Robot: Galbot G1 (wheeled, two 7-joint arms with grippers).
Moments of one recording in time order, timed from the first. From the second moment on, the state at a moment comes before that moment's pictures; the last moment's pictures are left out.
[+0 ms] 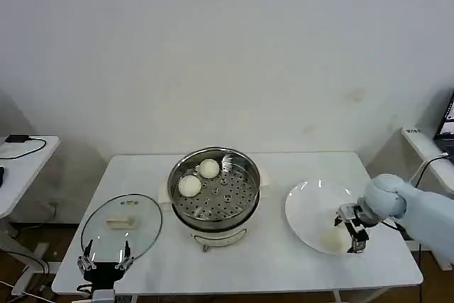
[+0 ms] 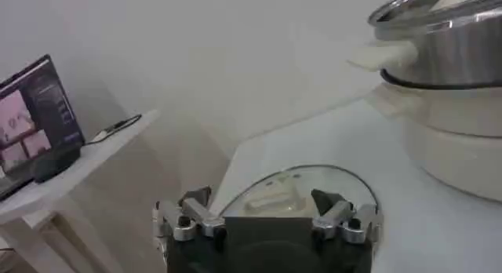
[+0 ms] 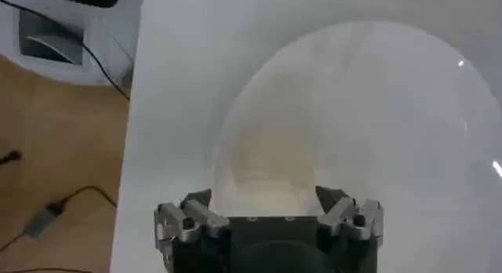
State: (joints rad) left arm 1.73 -1.37 -0.60 -2.08 0.15 0.24 -0.29; right arm -0.13 0.48 -0.83 1.51 -0.15 -0.26 -1.10
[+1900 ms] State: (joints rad) left arm 1.75 -1.35 -0.66 -2.12 0.10 0.25 -0.28; right arm 0.57 1.03 -1.10 1.41 0.07 -0.24 -1.14
